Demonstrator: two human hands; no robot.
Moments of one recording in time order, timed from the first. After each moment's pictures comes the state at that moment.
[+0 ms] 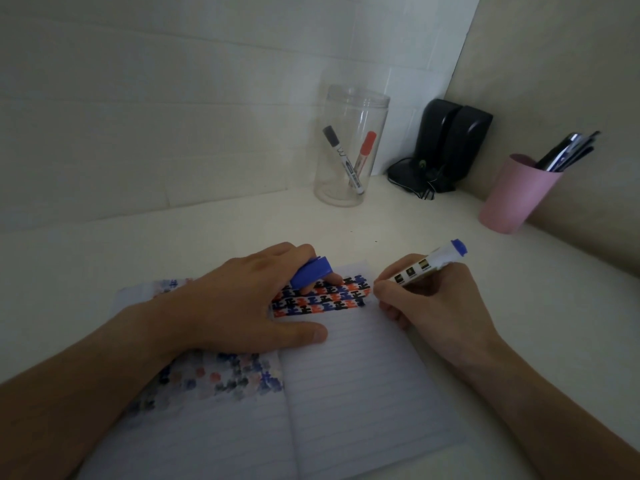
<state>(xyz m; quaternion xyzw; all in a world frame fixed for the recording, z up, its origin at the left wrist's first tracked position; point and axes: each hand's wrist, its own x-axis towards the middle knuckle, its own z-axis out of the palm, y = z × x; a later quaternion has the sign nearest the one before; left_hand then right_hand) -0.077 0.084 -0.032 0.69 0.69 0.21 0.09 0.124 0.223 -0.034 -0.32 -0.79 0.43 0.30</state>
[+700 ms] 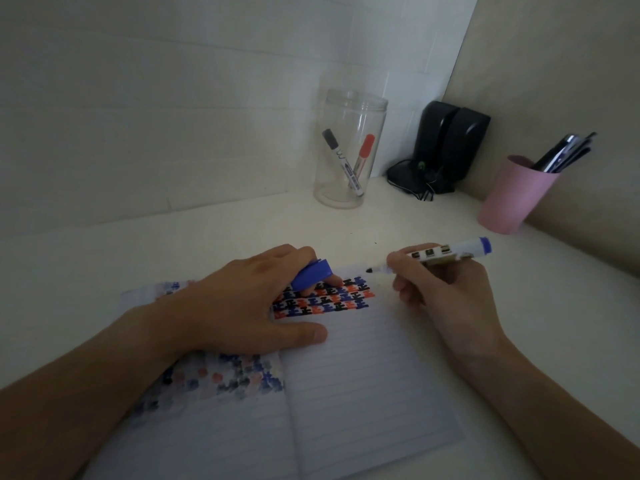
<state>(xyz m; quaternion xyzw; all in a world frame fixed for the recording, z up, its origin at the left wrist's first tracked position) -0.078 0.084 -0.033 0.70 0.68 0.20 0.08 0.124 0.226 -0.031 -0.34 -0.70 0.49 0.39</state>
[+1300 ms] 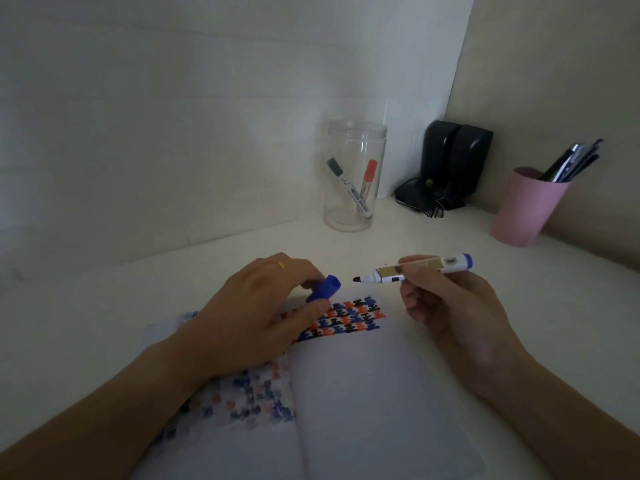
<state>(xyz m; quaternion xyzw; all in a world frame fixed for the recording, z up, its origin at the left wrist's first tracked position) -0.076 0.085 -0.026 0.67 0.69 0.26 -0.05 0.123 0.232 -0.030 -0.25 -0.56 0.69 0.38</state>
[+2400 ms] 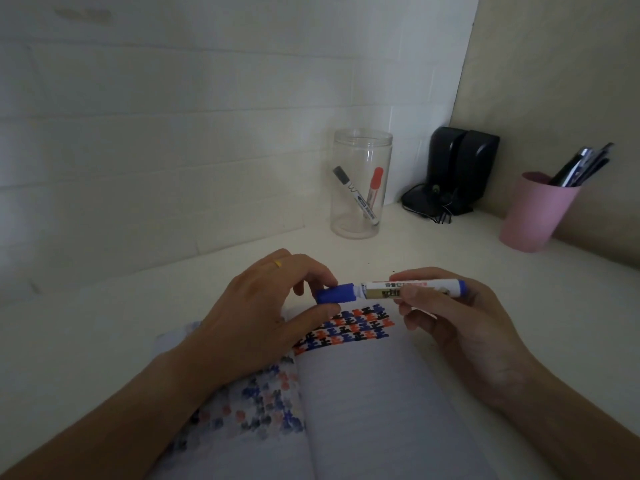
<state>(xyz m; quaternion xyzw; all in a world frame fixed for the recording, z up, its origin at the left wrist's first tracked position) -0.076 0.085 -0.021 0.66 0.67 0.32 -0.12 0.124 0.230 -0.028 -0.18 -0.62 0.68 0.34</state>
